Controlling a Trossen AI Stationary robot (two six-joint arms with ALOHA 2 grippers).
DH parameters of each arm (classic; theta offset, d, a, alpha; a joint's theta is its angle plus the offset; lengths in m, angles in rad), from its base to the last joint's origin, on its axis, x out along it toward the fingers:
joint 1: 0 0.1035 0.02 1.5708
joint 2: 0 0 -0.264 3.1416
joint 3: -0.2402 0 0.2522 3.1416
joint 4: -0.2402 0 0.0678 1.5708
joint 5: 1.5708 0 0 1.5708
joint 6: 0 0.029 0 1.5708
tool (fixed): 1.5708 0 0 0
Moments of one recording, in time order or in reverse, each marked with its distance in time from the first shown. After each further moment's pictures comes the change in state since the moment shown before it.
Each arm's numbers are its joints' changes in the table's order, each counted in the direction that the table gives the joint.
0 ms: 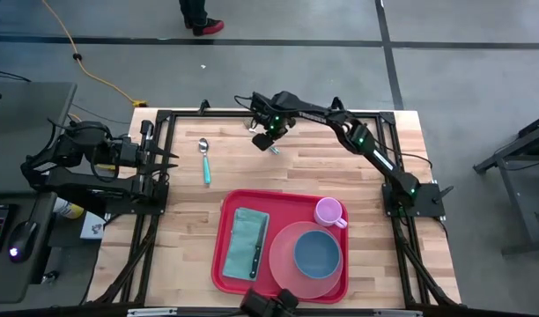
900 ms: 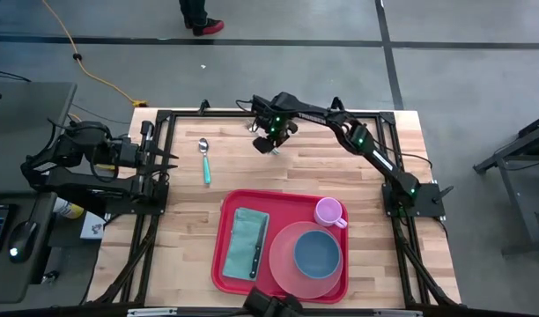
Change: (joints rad) left arm 0.000 0.000 0.000 0.000 0.017 0.004; right arm -0.007 -0.003 0.000 -0.076 -0.115 0.067
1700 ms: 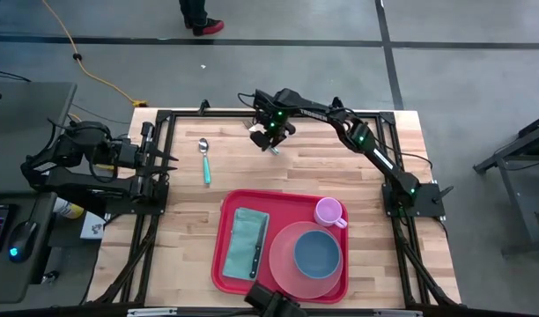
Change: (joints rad) left arm 0.000 0.000 0.000 0.000 0.028 -0.003; right arm -0.027 0.000 0.000 0.070 -0.182 0.062
